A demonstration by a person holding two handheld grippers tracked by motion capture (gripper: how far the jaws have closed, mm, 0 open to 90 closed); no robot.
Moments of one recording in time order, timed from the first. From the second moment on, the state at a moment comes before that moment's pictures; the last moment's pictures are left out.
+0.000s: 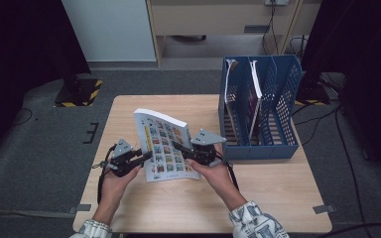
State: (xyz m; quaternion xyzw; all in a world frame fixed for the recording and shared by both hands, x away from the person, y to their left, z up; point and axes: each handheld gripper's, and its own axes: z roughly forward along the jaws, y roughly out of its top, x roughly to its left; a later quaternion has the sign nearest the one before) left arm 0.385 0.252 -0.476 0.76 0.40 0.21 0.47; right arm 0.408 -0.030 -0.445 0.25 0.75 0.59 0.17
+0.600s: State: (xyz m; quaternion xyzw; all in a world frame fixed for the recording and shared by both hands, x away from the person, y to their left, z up) left arm 0.385 0.253 -0.468 0.74 0.39 0.27 0.47; right arm 0.411 -0.029 -0.439 0.24 0.74 0.60 0.18
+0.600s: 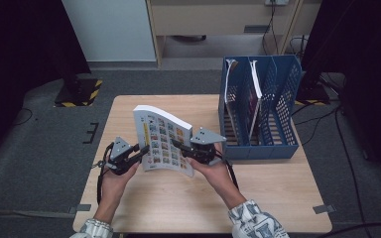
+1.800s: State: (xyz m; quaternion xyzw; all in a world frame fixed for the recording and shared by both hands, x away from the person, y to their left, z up) left arm 0.375 0.263 -0.470 0.74 0.38 0.25 0.49; right arm 0.408 -0.026 -0.436 0.22 0.74 0.62 0.15
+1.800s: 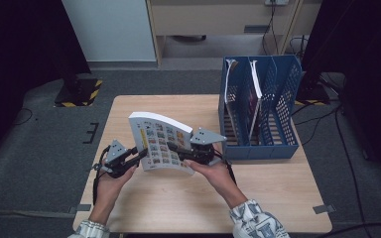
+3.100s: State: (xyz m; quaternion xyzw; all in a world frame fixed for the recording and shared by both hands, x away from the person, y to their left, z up) left arm 0.380 0.262 -0.476 0.73 0.40 0.27 0.48; right arm 0.411 -0.021 -0.425 0.23 0.71 0.64 0.17
